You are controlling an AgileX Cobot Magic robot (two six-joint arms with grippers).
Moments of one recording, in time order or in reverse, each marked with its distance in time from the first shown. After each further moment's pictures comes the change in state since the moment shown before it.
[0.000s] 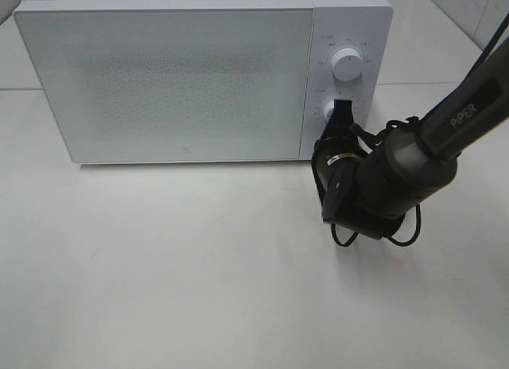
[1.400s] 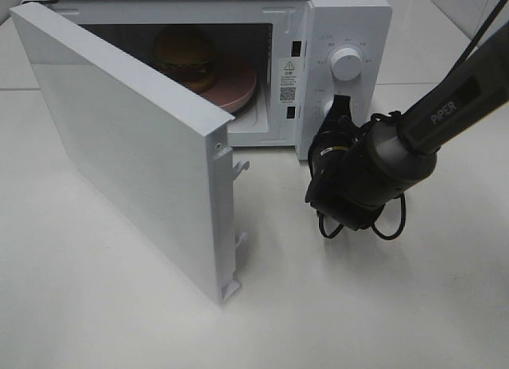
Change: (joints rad) left arm 0.000 0.000 0.000 0.000 0.000 0.000; right arm 0.012 0.026 -0.088 0.142 -0.010 -0.068
